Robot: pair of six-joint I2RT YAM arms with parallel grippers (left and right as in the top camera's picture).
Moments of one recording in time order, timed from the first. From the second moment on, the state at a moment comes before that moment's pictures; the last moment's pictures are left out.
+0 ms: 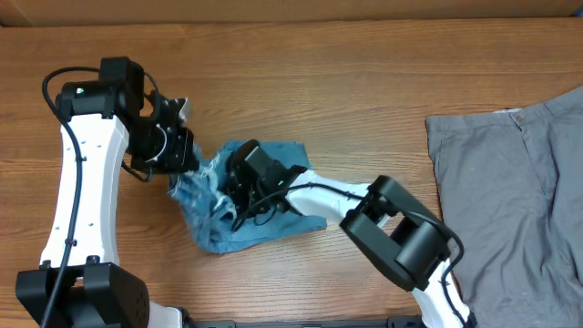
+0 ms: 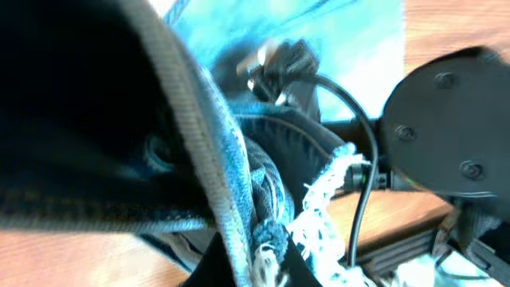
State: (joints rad) left arm 0.07 1.65 1.57 -1.45 0.36 0.13; right arm 0.86 2.17 1.32 -0.09 -0.63 0.75
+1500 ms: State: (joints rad) left arm -0.39 1.71 1.62 -1.10 0.42 -0.13; right arm 0.15 1.88 1.12 -0.77 -0.21 0.68
